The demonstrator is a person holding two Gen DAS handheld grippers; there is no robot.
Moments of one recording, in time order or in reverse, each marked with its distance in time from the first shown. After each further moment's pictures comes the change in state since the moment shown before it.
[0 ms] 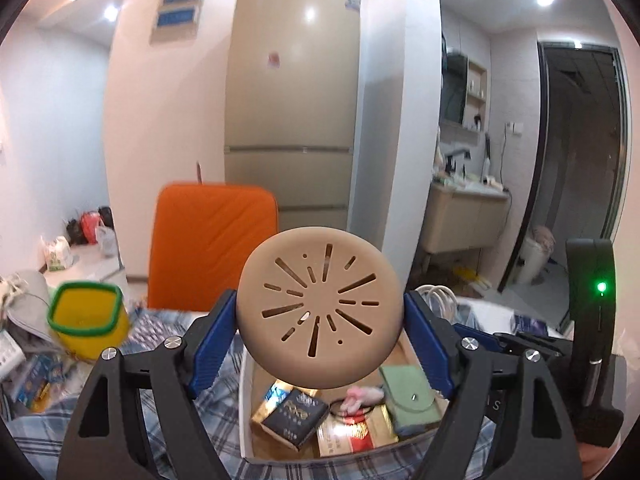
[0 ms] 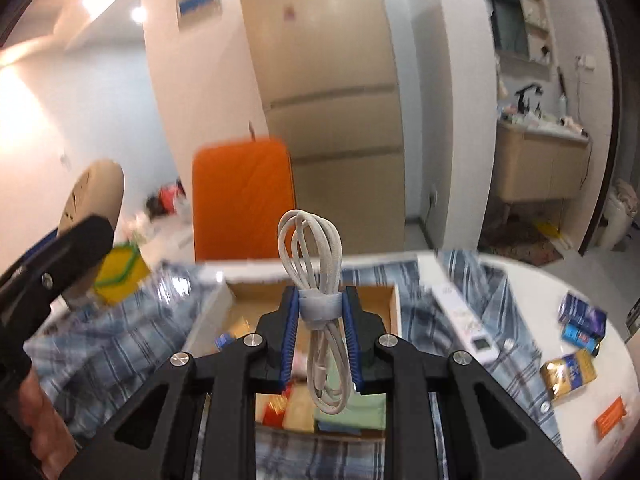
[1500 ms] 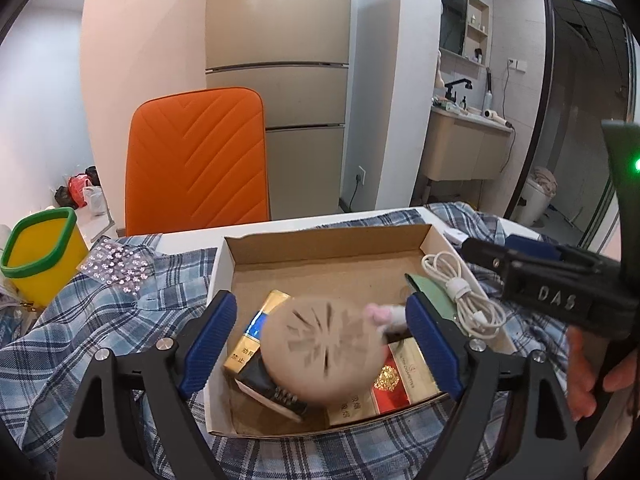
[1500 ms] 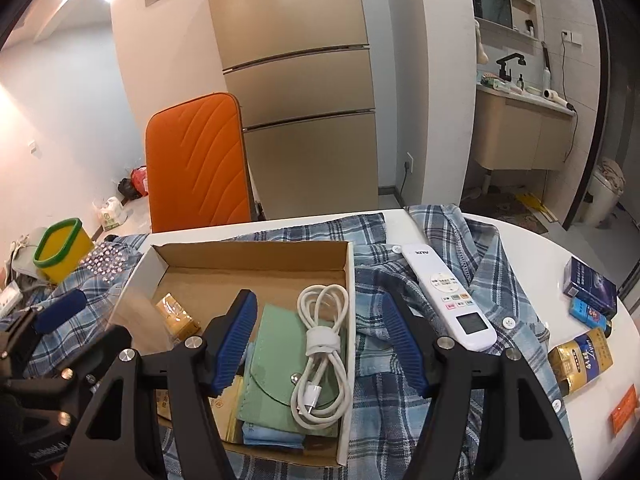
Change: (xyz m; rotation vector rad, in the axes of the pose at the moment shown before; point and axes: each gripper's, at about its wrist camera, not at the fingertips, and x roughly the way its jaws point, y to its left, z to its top) left arm 0.072 -0.001 -0.071 0.037 0.224 -0.014; right arm 0.064 -0.050 -0.025 0.037 0.065 -0.087
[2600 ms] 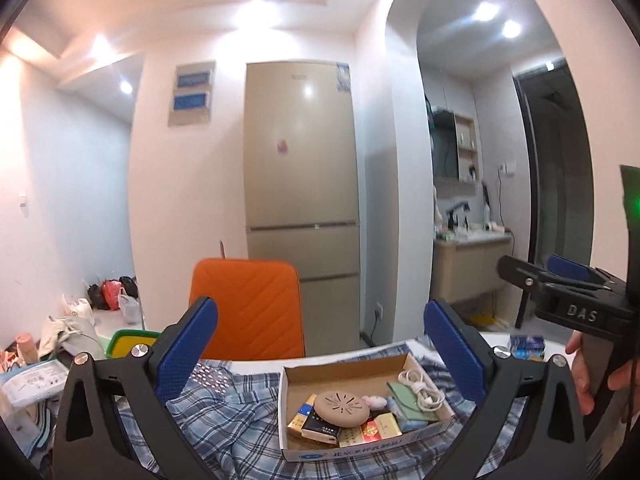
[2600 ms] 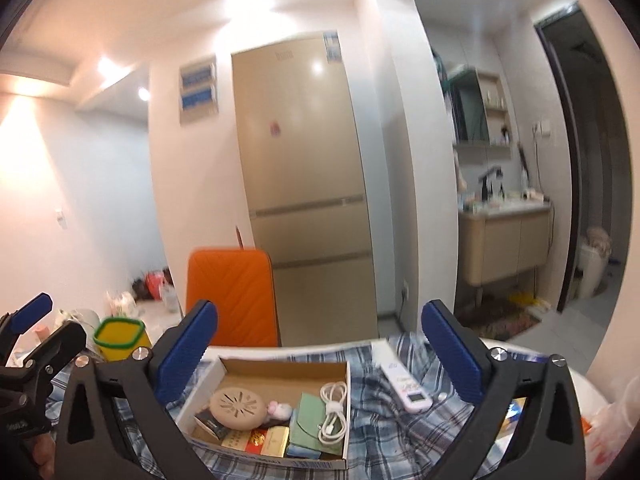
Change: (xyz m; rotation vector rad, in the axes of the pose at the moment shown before) left arm -0.212 -0.010 0.000 0.025 -0.554 0.095; right arm -0.211 0.016 -0.007 -0.014 -0.533 0.015
